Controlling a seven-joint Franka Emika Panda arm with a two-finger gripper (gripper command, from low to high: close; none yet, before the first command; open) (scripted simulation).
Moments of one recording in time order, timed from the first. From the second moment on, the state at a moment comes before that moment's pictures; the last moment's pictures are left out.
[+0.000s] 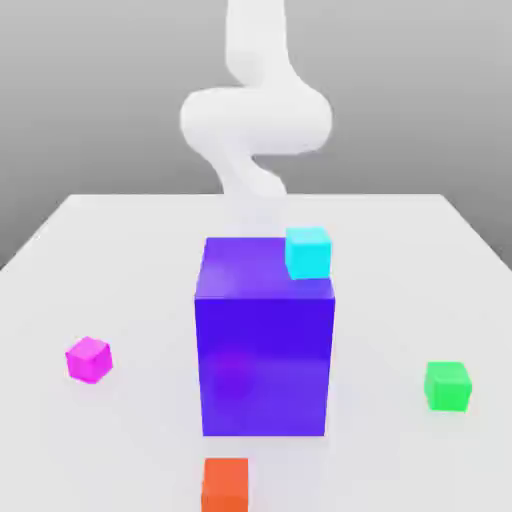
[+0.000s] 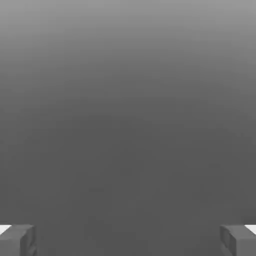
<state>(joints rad) -0.07 -0.72 0.00 -2.35 0.00 2.35 0.91</state>
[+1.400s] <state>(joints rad) -0.75 0.19 -0.05 -2.82 0.07 3.01 1.93</state>
